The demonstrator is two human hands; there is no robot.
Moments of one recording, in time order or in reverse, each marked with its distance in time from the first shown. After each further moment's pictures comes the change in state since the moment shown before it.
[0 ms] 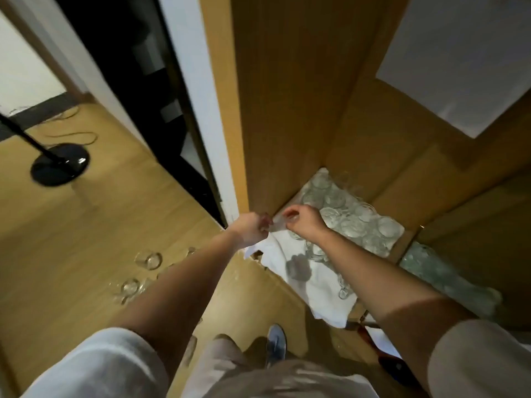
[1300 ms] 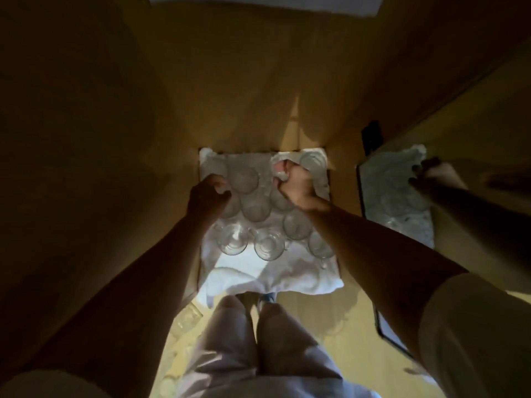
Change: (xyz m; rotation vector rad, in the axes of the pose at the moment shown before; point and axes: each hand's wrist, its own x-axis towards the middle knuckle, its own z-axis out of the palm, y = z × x) left_hand 0.326 0.100 0.051 0.019 -0.148 0.235; right_hand 0.144 0.188 -0.106 0.290 0.572 0.493
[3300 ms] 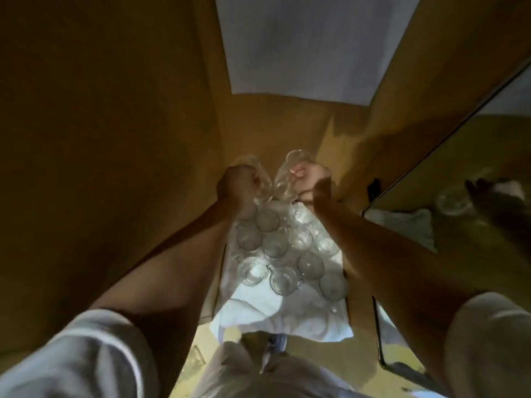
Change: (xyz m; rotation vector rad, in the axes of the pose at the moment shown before) left_hand -0.032 0.084 -0.097 0.192 0.177 0.167; right_hand -0.021 -0.109 -0.058 0.400 0.137 0.094
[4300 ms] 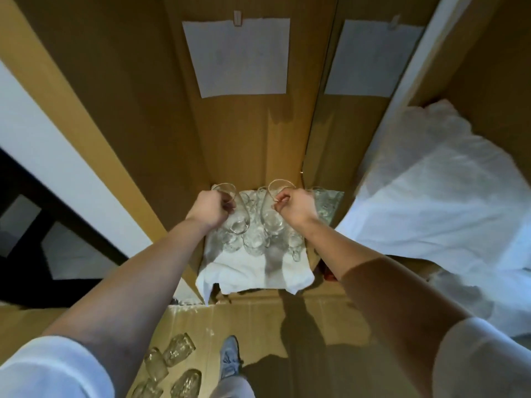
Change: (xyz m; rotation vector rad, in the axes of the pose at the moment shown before) left_hand -0.315 0.042 -0.014 0.093 0.007 0.160; right_hand -0.313 0.088 -0.105 -0.372 0.087 -0.290
